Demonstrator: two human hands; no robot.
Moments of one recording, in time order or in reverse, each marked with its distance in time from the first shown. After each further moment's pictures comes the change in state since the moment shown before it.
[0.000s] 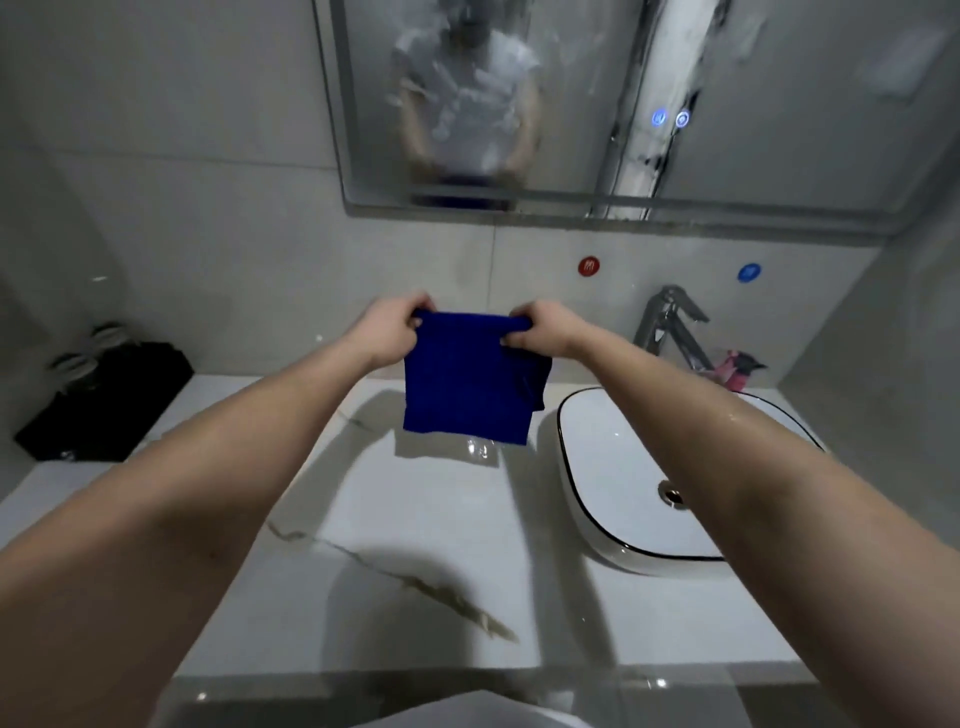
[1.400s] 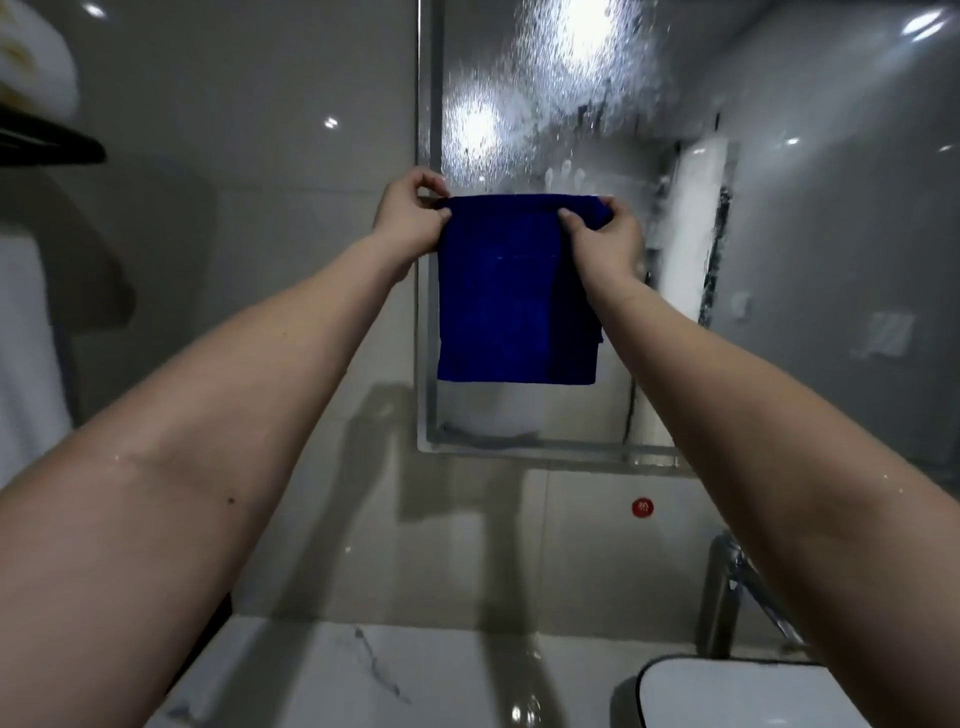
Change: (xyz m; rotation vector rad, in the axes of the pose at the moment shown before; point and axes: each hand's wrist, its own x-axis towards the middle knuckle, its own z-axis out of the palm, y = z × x) left_hand 0.098 0.151 -0.316 -0.666 0.586 0.210; right_hand 0.044 -0.218 -0.249 0.768 1.085 -0.347
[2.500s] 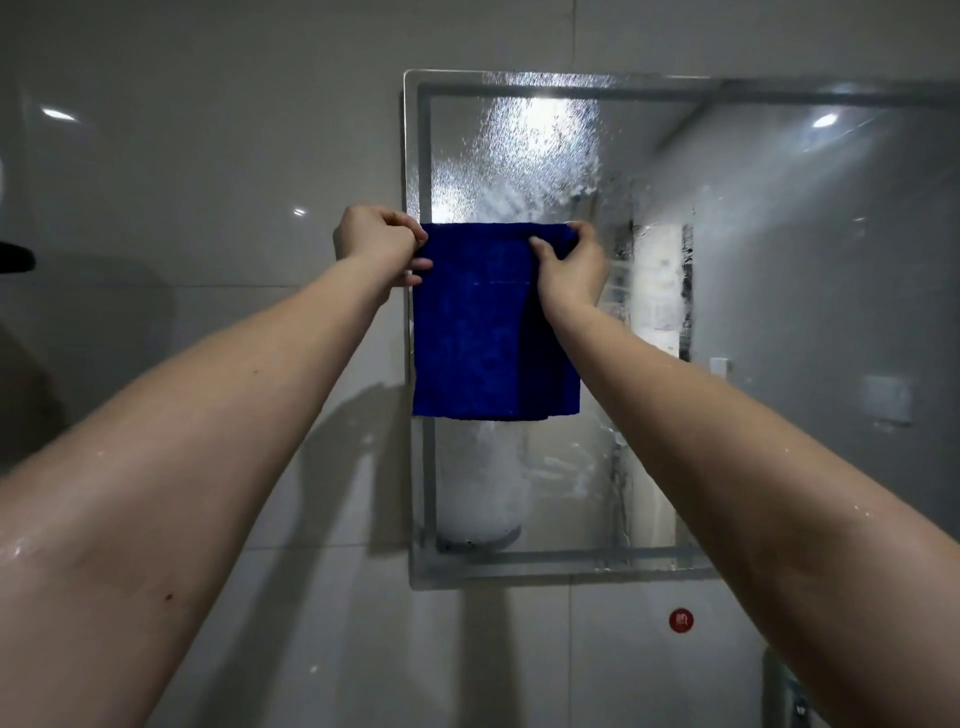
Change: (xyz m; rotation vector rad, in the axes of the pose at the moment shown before) left_hand 0.100 0.016 -0.024 -0.001 0.198 -0.031; right_hand 0.069 -0.020 0.086 -0.048 0.142 -0.133
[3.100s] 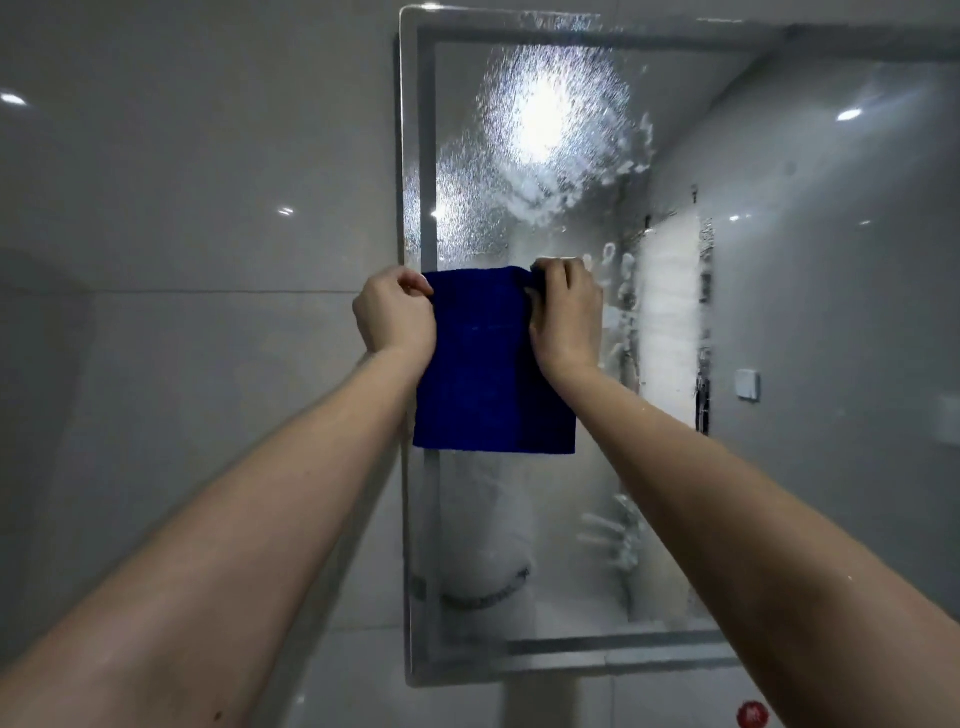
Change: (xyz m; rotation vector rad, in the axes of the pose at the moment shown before) left_hand 0.083 -0.120 0.064 0.086 0.197 0.173; right_hand 0.046 0.116 0.091 -0.509 0.042 -0.599
